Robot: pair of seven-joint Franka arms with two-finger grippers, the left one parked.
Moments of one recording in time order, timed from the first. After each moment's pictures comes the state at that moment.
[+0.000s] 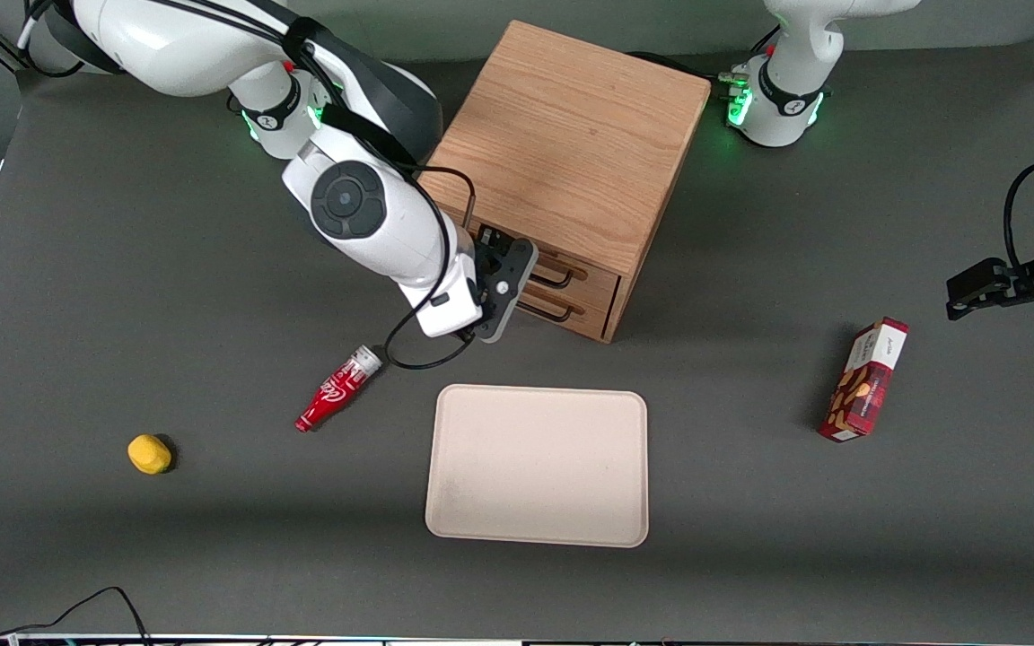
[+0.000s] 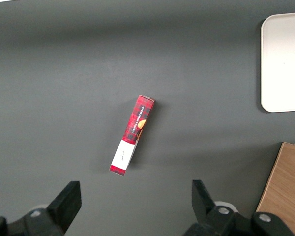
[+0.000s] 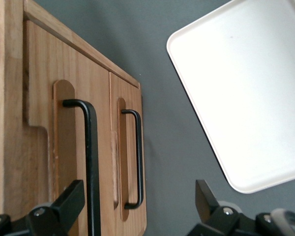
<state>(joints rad) 0.06 0.64 0.80 -1.37 -0.14 1.94 -0.29</state>
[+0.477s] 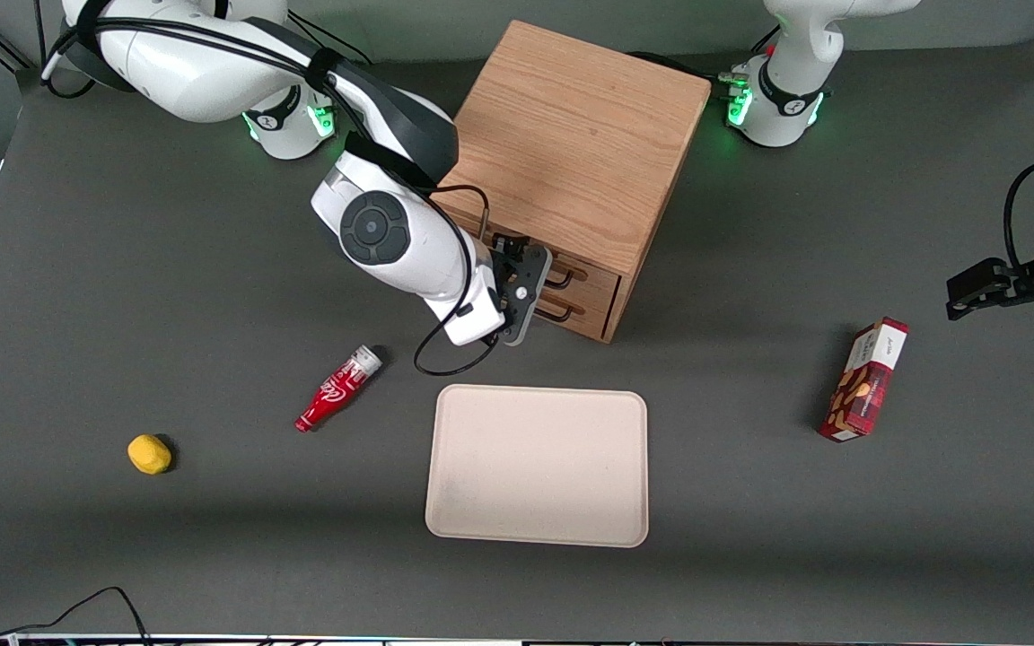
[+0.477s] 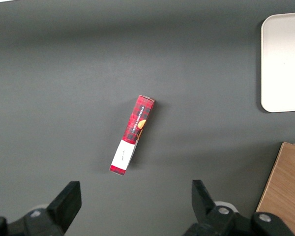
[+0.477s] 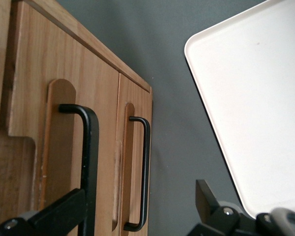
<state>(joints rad) 0.07 0.69 0.81 -1.40 -0.14 2.00 -0.35</state>
